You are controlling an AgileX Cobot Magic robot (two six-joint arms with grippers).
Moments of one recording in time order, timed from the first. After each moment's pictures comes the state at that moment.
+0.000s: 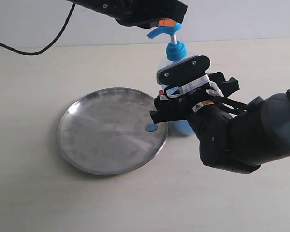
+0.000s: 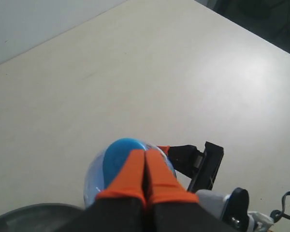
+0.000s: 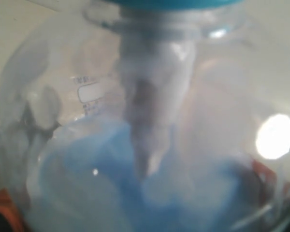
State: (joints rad) left arm -0.69 1.70 -1.41 -0.66 0.48 0.58; right arm 0.67 1.88 -0.67 0.90 -0.85 -0.68
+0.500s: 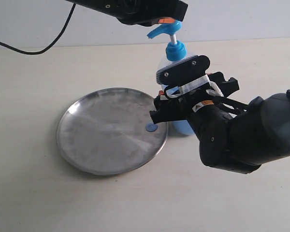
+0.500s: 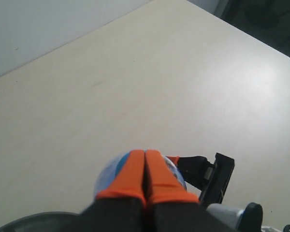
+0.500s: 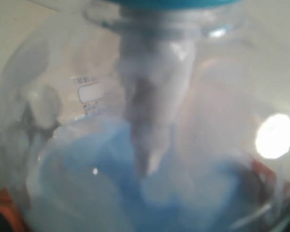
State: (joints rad) left arm -0.69 1.71 -1.41 -0.66 0.43 0.58; right arm 0.67 1.88 -0.67 0.89 -0.85 -0.68
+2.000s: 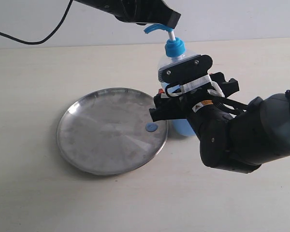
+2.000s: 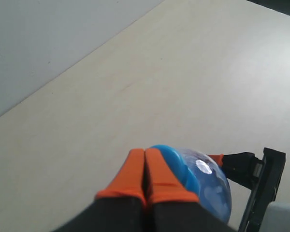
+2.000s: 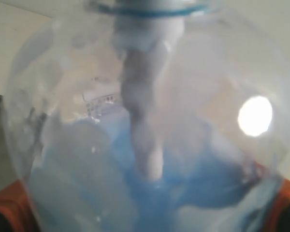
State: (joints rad) left arm -0.69 1.76 -1.45 -0.45 0.42 0.54; right arm 0.67 1.88 -0.67 0.86 -0.86 -0.61
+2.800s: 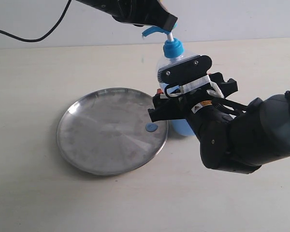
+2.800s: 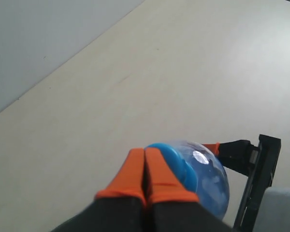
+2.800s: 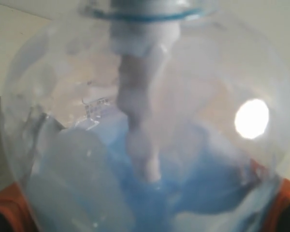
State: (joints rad) left arm -0.69 1.76 -1.45 -0.44 0.48 0.57; right arm 0.67 1.88 -0.67 0.84 -0.87 -0.59
